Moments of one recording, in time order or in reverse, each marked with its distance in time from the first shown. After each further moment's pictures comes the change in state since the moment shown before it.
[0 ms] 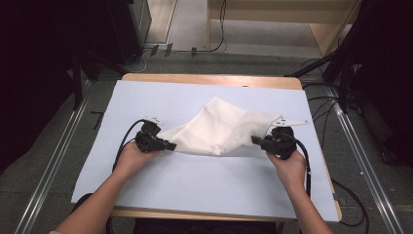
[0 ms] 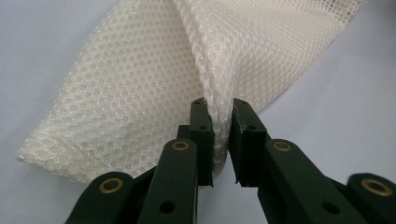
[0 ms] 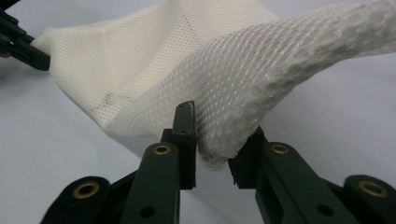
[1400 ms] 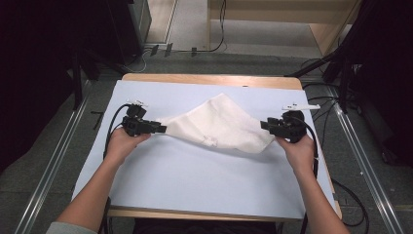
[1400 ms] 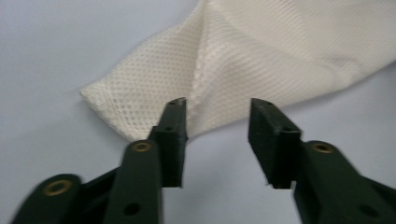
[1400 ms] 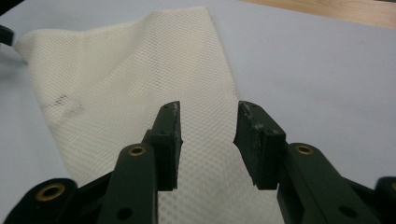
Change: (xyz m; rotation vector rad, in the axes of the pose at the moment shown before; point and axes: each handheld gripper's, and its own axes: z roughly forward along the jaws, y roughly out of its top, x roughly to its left) left arm 0.032 0.019 -0.046 -0.133 0.043 -0.080; right arm -0.041 0.035 0.000 -0.037 -0.055 0.007
